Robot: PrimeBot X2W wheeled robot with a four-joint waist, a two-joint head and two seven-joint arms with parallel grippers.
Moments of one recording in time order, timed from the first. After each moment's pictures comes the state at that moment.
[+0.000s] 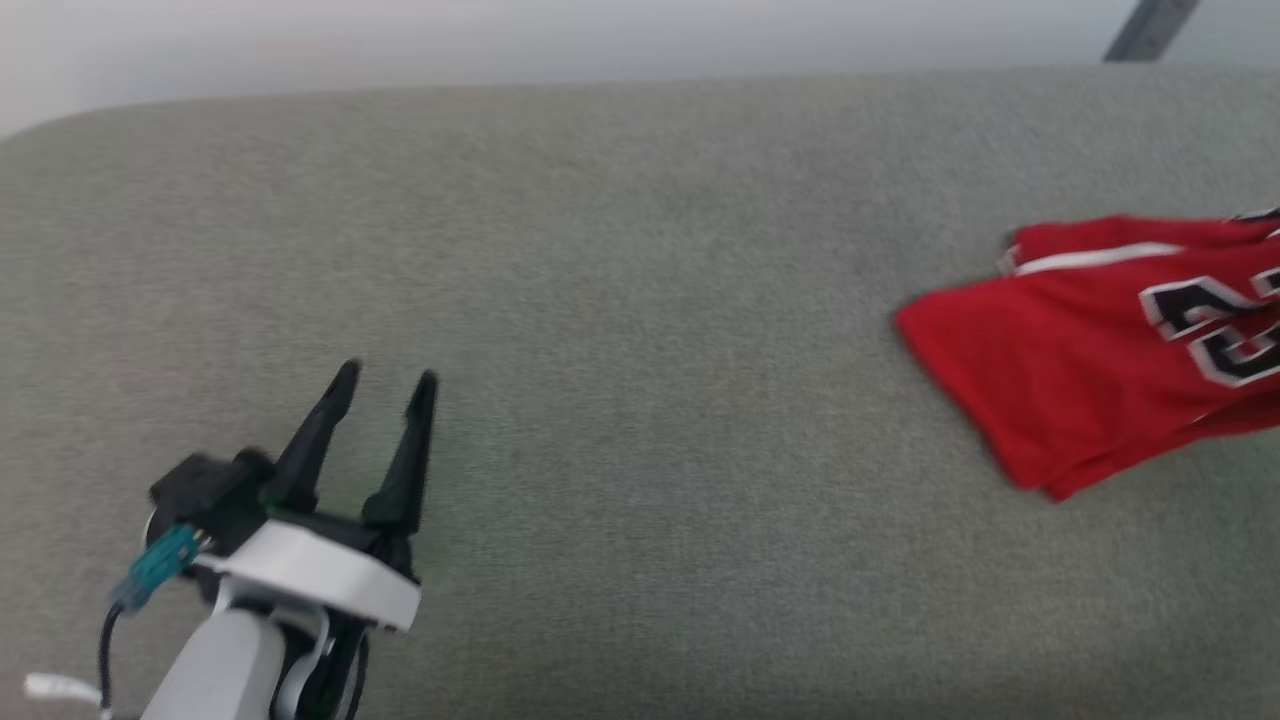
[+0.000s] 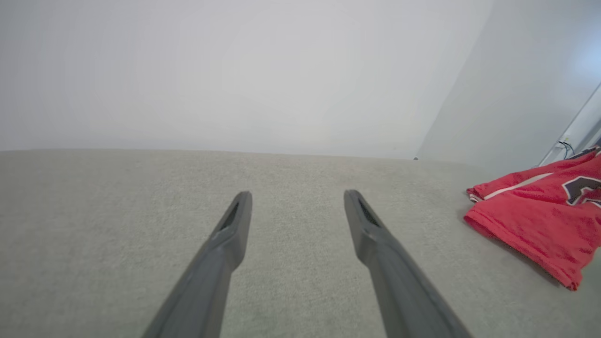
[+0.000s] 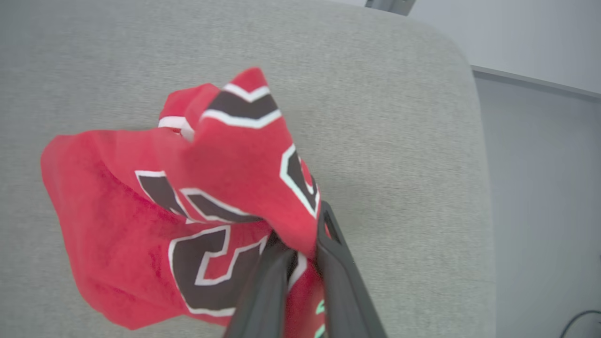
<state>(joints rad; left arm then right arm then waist) -0.20 0.33 -0.27 0.18 -0.54 -0.13 -0.26 -0.67 -0.78 0.35 0.53 0.79 0.13 0.61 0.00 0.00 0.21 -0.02</state>
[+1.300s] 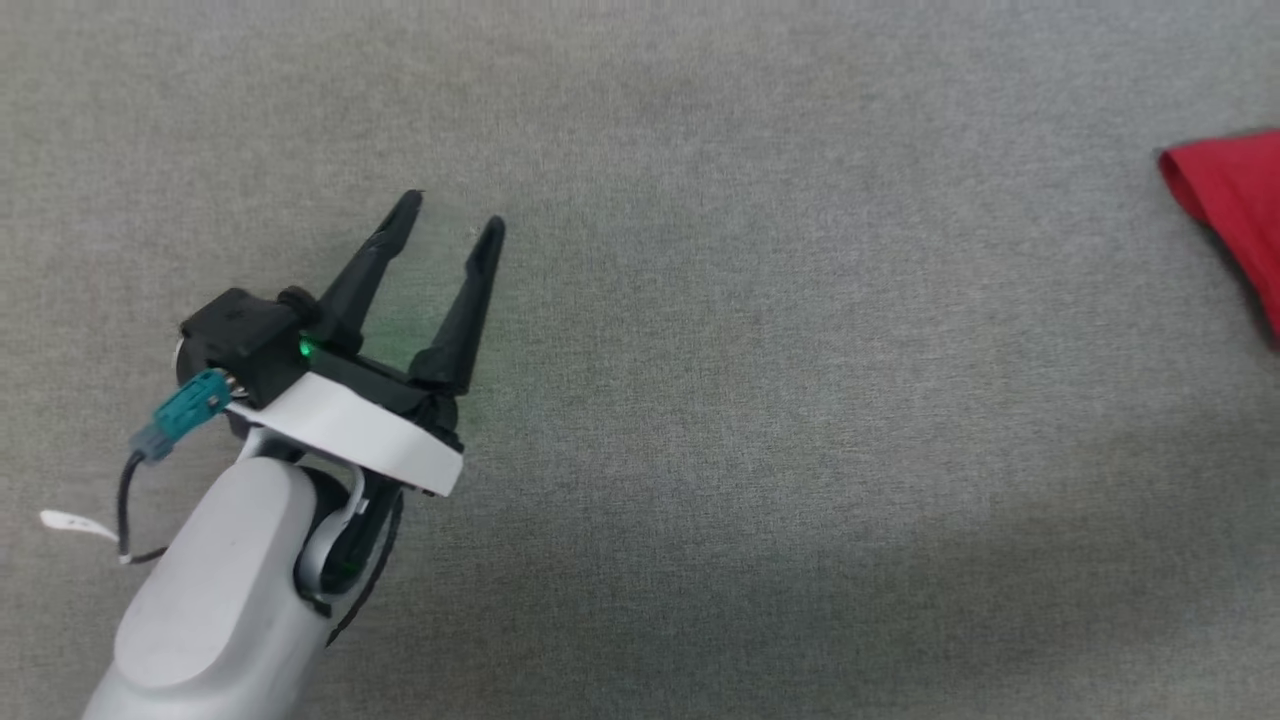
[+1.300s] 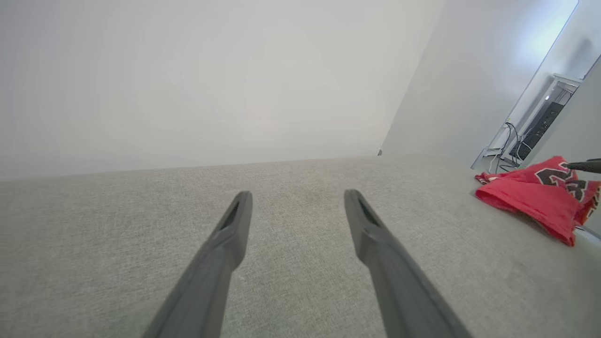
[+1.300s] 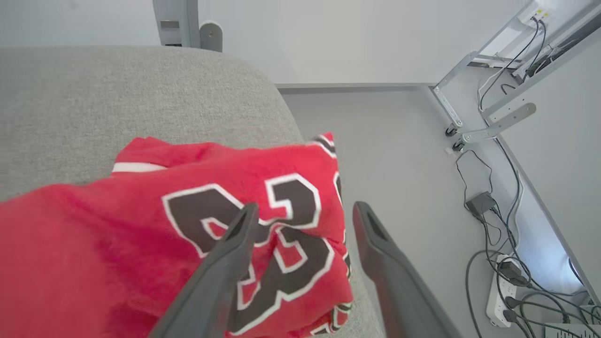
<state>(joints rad) -0.51 0.37 -0.43 0.21 -0.59 -0.13 -0.26 -1.02 -0.73 0.02 1.21 0.28 0.13 0.09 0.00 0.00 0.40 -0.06</state>
